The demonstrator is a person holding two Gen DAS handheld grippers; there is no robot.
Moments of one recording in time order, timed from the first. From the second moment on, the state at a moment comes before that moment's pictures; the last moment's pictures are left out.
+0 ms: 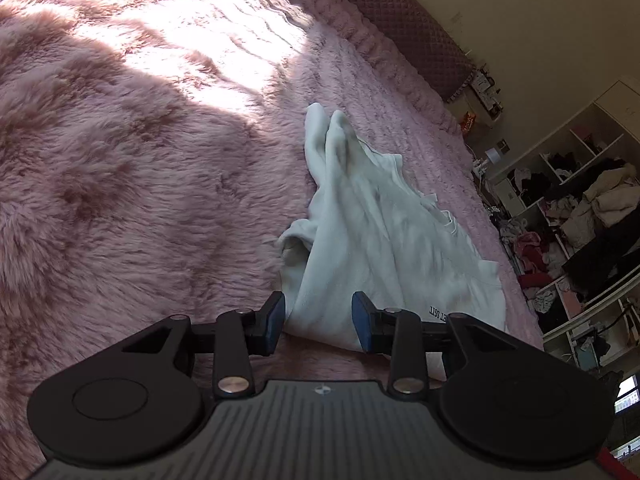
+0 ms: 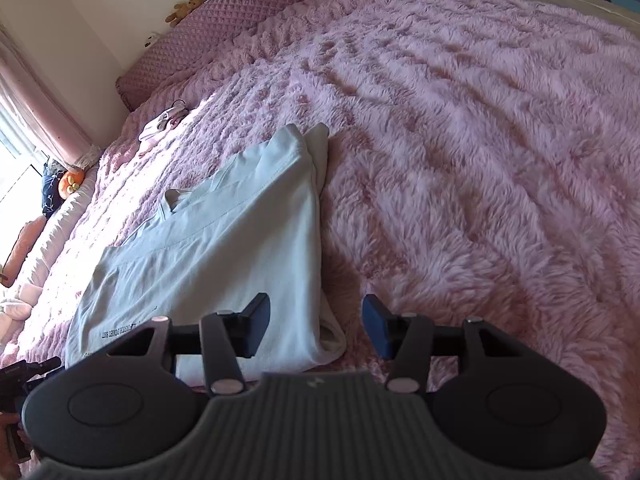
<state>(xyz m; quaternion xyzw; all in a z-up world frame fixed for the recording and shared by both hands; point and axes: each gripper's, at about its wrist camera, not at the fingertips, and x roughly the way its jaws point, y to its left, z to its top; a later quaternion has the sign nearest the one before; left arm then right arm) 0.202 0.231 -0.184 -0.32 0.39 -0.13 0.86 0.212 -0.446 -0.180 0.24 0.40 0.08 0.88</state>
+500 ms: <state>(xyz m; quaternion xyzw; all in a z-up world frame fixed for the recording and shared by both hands) 0.227 0.194 -0.183 -0.21 0.41 -0.16 0.87 0.227 -0.404 -0.189 0.15 0.43 0.10 0.89</state>
